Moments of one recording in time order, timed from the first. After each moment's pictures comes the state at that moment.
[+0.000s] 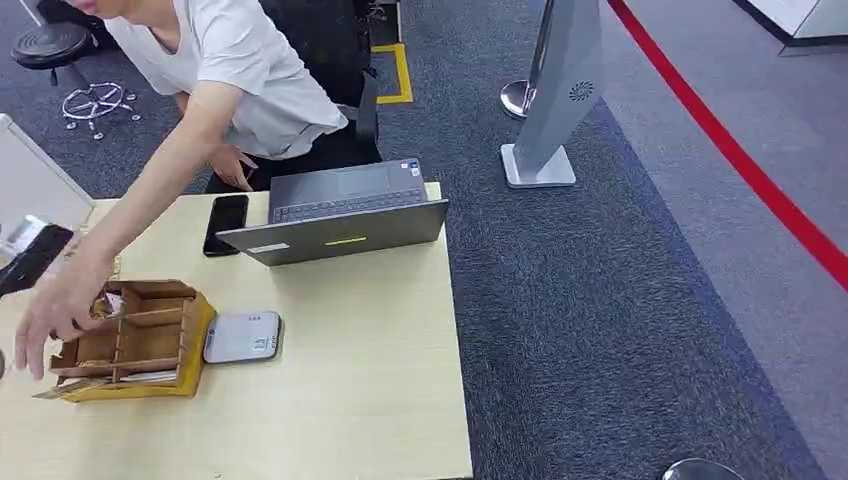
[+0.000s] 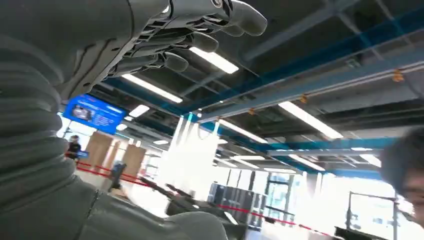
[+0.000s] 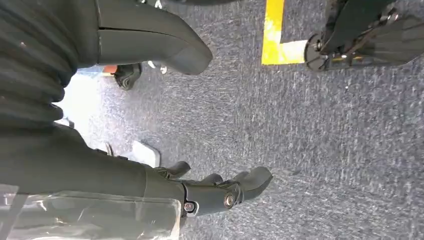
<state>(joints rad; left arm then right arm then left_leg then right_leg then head) -0.47 0.39 0.01 -1.21 -1.05 0.54 -0.18 -0.11 0.12 -1.16 -0.19 1.39 -0.16 0.03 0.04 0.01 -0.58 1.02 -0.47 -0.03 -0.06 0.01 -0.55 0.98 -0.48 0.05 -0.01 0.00</state>
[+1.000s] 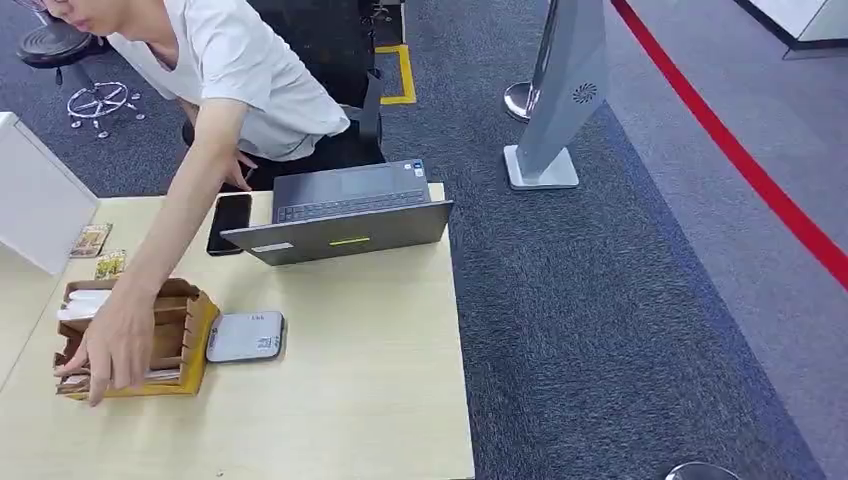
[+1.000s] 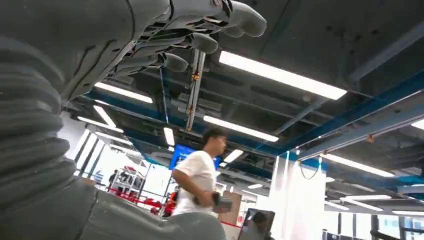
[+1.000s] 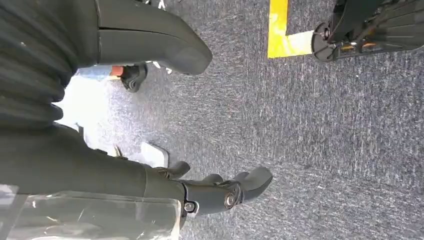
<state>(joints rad) 0.03 0.36 0.78 -1.31 -0.85 0.64 -0.53 -0.11 0.09 -1.19 -0.19 1.39 -0.16 0.06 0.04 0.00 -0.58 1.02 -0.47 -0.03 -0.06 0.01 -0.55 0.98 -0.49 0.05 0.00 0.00</state>
